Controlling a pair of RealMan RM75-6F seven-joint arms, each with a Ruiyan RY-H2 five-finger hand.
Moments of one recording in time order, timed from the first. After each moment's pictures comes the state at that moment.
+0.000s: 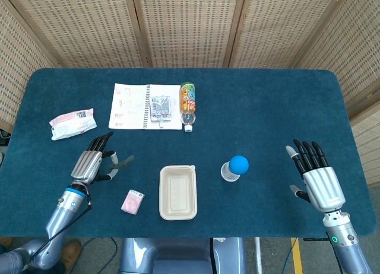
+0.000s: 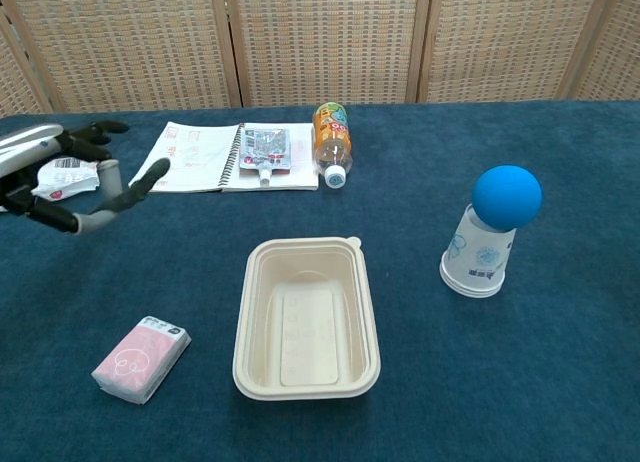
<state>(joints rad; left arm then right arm) -0.46 -1.50 -0.17 -1.47 1.37 1.10 -0.10 0.24 -1.20 0.10 -1.58 -1.65 1.48 -0.15</state>
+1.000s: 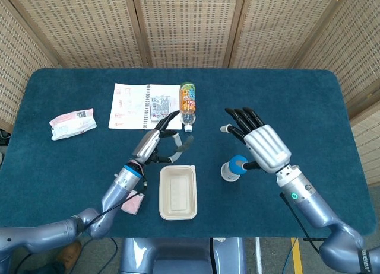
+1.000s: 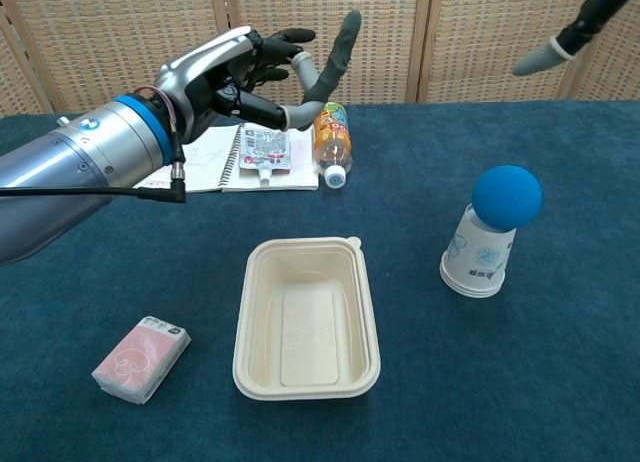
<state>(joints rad) -0.78 -1.75 -0.35 -1.38 1.38 1.03 -0.42 0.64 -1.03 0.32 -1.94 -1.38 1.03 -0.09</state>
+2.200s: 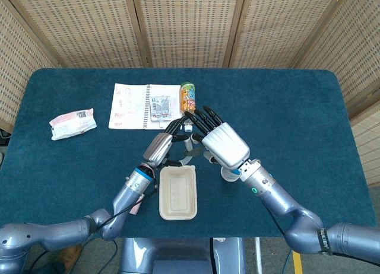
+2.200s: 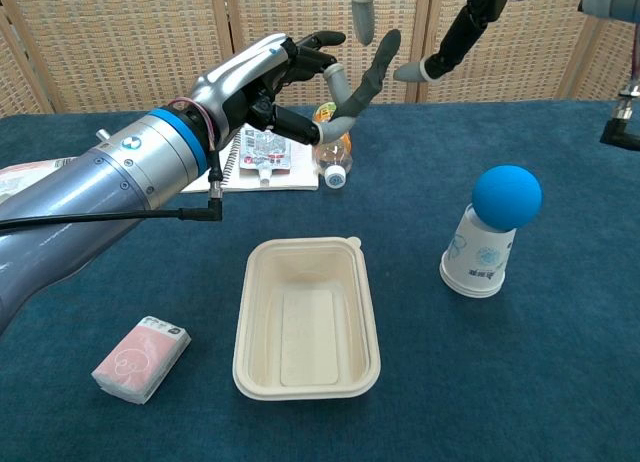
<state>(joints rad) -0.84 -1.83 -0.31 -1.30 1.38 1.09 -0.35 0.85 -1.23 0.28 -1.84 -1.32 1.03 -0.43</state>
